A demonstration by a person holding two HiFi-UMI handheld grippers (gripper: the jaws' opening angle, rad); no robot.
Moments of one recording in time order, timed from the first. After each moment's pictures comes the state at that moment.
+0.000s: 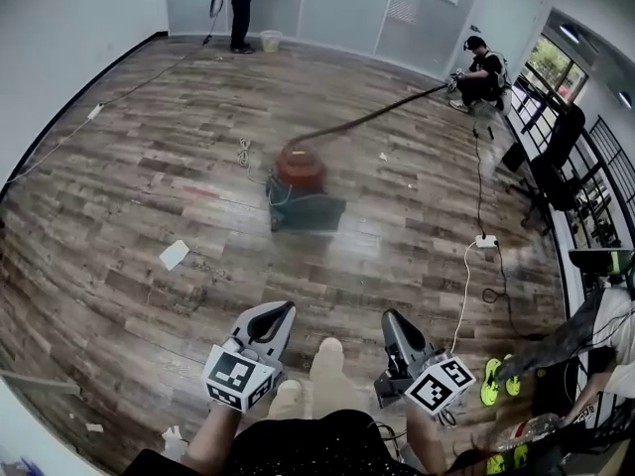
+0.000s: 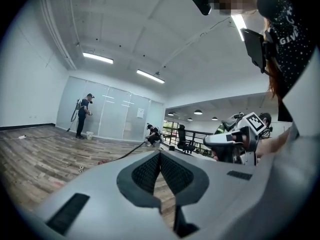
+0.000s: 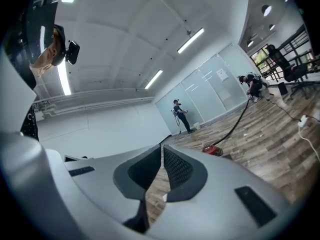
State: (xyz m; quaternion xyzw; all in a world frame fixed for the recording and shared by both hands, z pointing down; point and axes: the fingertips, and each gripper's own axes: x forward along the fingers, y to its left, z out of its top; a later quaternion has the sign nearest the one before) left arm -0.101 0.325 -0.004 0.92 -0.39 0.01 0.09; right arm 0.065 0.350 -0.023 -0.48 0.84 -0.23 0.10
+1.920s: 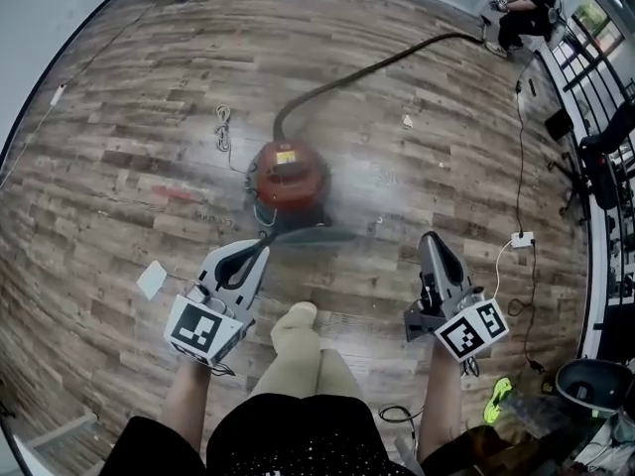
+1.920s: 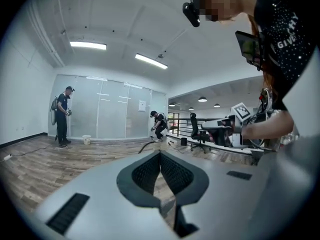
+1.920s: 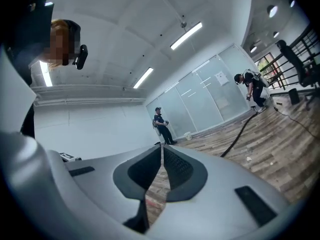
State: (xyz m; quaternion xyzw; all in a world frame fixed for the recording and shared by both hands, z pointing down) left arm -0.044 -0.221 0.096 0.92 -0.38 0.07 0.06; right arm 0.199 -0.218 0.062 -0.51 0.84 -0.18 0.10
